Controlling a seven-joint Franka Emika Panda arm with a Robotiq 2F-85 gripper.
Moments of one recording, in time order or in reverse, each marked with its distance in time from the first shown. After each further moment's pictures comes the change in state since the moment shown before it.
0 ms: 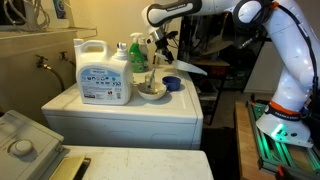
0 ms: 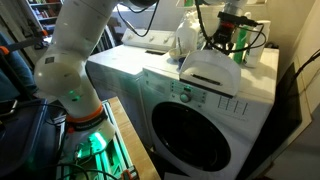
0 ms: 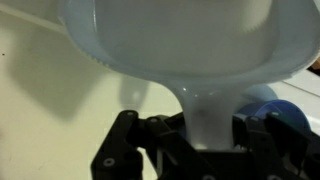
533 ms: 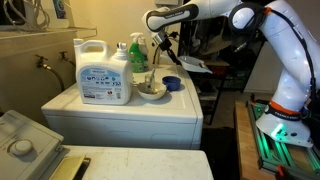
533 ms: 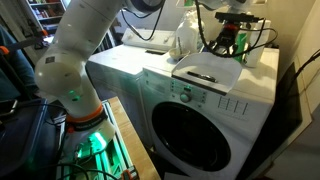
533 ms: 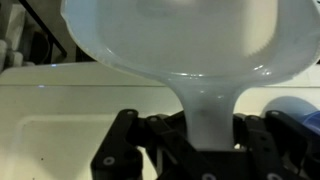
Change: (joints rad) arm 0.010 0.070 -0.046 0.082 -0.100 -0.155 0.284
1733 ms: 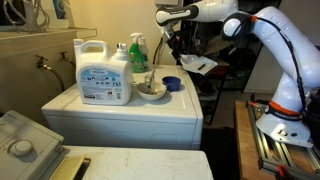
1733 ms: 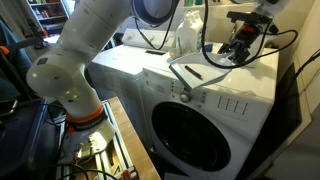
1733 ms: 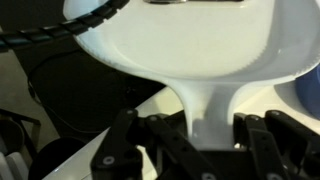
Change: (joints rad) arm -0.165 0.099 -0.058 0.187 0.247 -0.157 0.405
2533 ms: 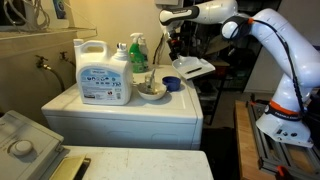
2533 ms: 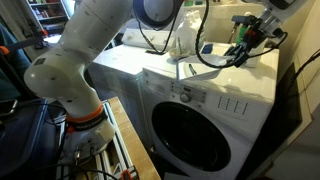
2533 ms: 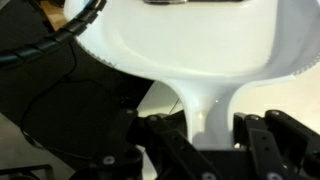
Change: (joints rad) arm -0.057 0.032 -0.027 0.022 0.166 0.034 0.368
